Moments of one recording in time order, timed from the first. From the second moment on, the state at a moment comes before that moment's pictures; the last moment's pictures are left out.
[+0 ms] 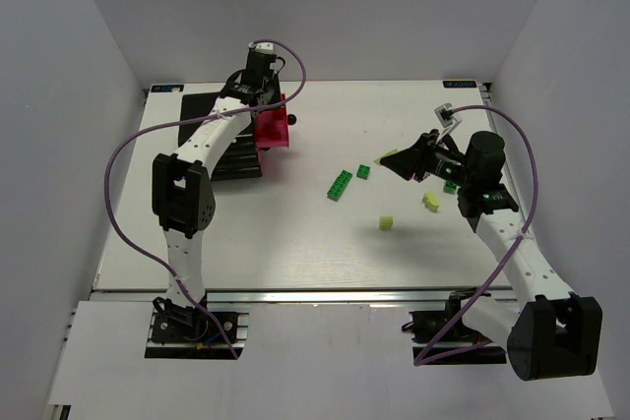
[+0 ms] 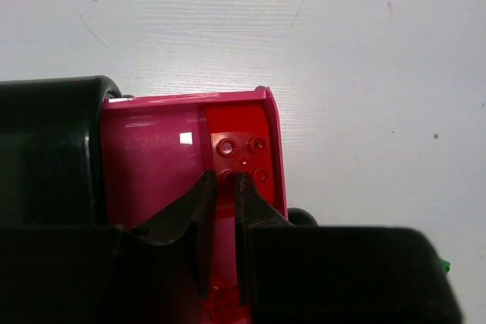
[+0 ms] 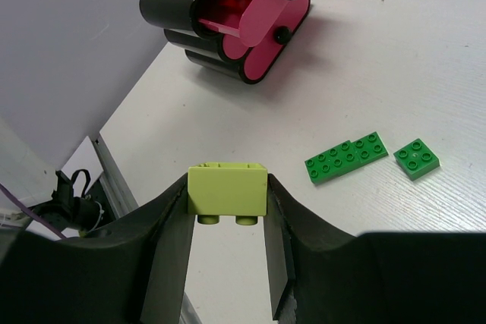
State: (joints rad) left arm -0.36 2.07 1.94 -0.51 -0.21 -0.32; right arm 0.13 1.07 0.75 0.15 -0.83 0.44
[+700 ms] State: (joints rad) left arm -0.36 2.06 1.94 -0.53 -0.27 -0.24; right arm 0.13 1.07 0.75 0.15 -0.83 0.45
